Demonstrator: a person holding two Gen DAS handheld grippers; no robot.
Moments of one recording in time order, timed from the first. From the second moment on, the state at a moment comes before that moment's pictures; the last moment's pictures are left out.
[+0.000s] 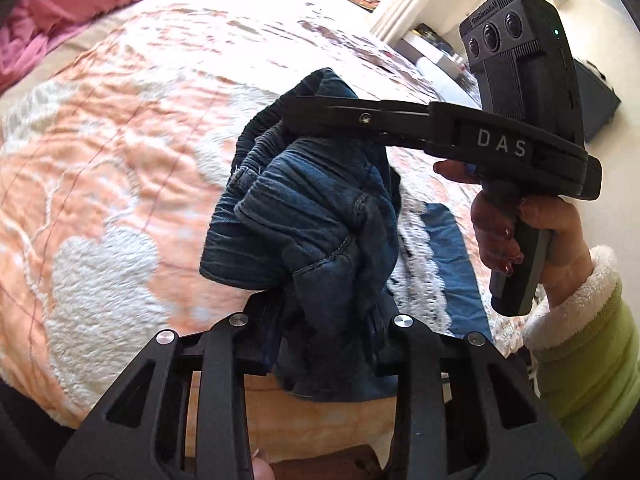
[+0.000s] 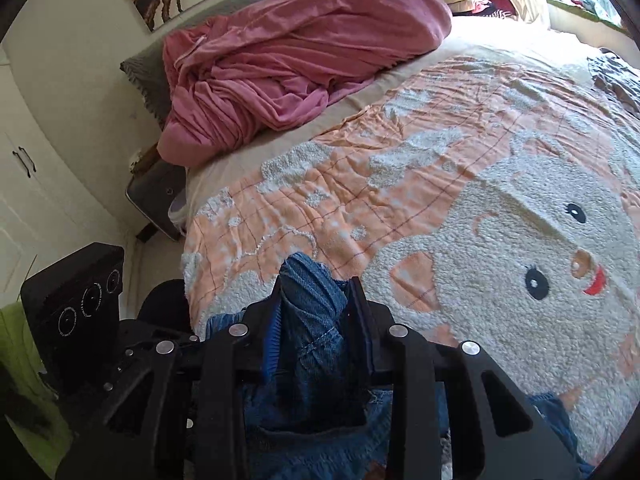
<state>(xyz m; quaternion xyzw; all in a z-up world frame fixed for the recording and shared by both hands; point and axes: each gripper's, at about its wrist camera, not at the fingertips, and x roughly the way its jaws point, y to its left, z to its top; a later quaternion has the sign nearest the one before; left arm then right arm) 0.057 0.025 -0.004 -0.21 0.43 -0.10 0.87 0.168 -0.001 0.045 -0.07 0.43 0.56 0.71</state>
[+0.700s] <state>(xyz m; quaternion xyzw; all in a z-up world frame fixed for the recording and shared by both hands) 0.084 -0.123 -0.005 -0.05 0.44 -0.17 0.88 0.164 -0.203 0.031 0.04 0.40 0.50 0.77</state>
